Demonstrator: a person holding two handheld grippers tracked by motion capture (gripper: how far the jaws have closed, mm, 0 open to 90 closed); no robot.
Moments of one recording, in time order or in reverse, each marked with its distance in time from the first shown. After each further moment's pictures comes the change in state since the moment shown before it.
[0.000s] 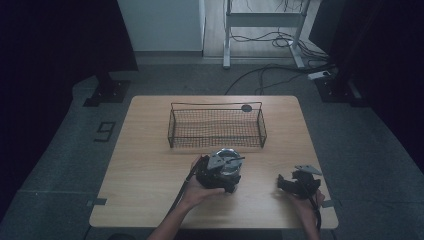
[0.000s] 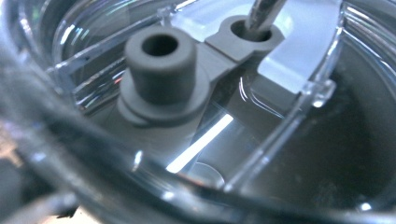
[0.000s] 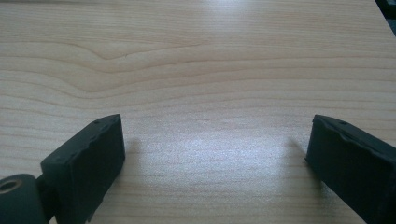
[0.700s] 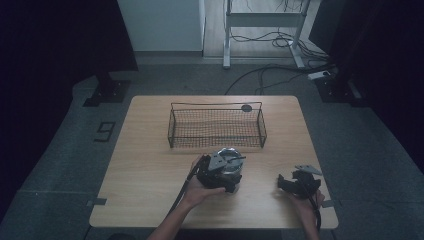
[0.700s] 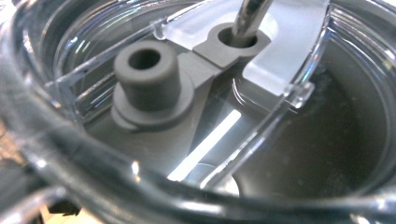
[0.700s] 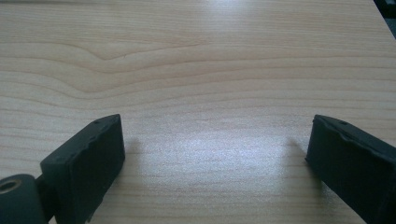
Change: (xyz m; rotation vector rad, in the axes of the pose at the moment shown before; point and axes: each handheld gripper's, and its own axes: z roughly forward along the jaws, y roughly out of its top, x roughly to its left) left arm -0.003 0.005 -0.001 -0.023 -0.002 0.041; right arm 0.000 0.000 0.000 0.000 -0.005 0.004
